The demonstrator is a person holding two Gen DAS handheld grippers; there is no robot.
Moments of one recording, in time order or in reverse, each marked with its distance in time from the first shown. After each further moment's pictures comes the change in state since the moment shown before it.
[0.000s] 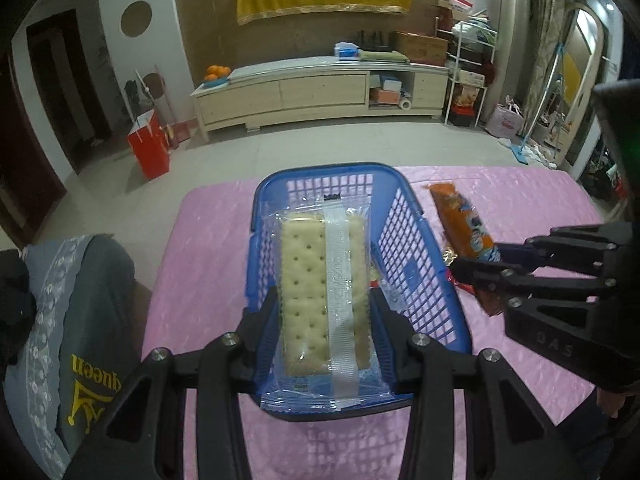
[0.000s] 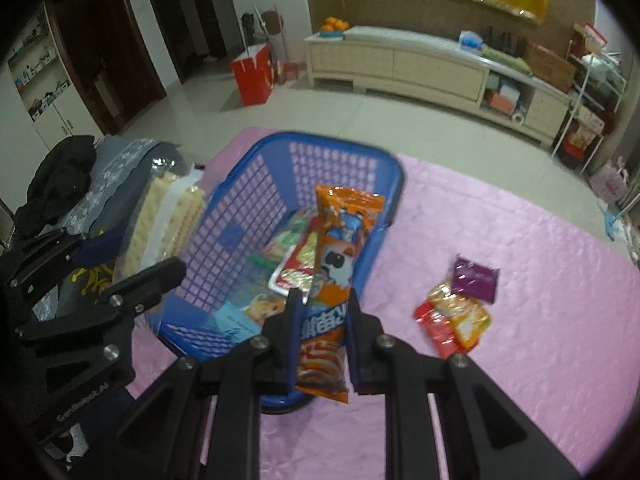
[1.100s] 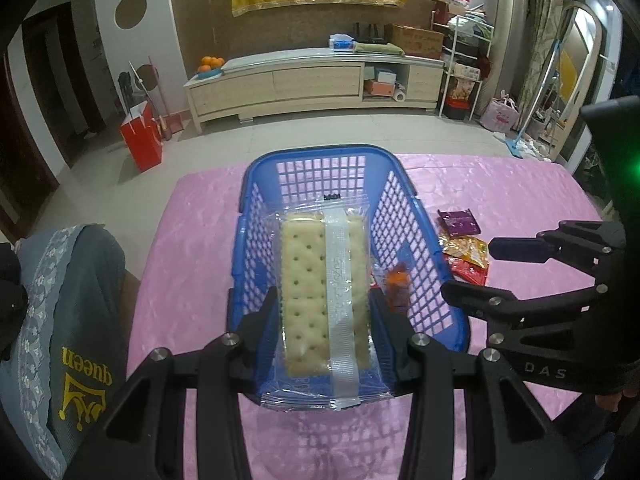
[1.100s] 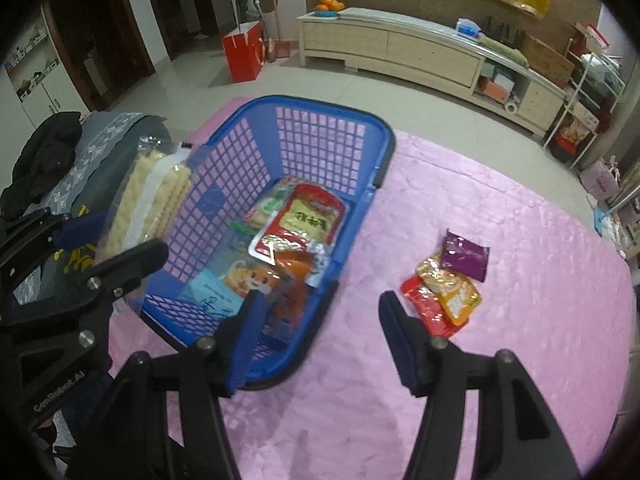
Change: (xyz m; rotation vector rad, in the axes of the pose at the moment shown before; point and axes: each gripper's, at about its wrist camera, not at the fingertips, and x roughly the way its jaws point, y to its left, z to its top) left arm 0.005 -0.008 -0.005 0.011 0.030 -0.029; right arm 0.003 0.009 -0.014 -0.016 0.062 -0.072
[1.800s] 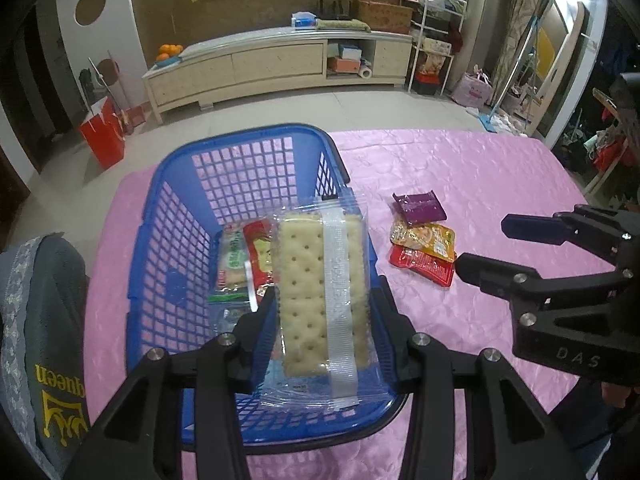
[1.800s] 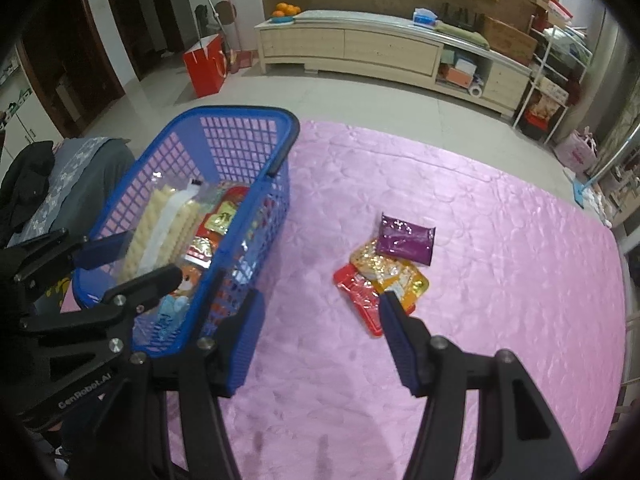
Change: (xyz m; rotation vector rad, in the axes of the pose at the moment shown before) left arm 0.053 -0.049 0.017 0.054 0.081 -0.094; right arm 0.002 -0.068 -0.014 0.101 -0.015 -0.054
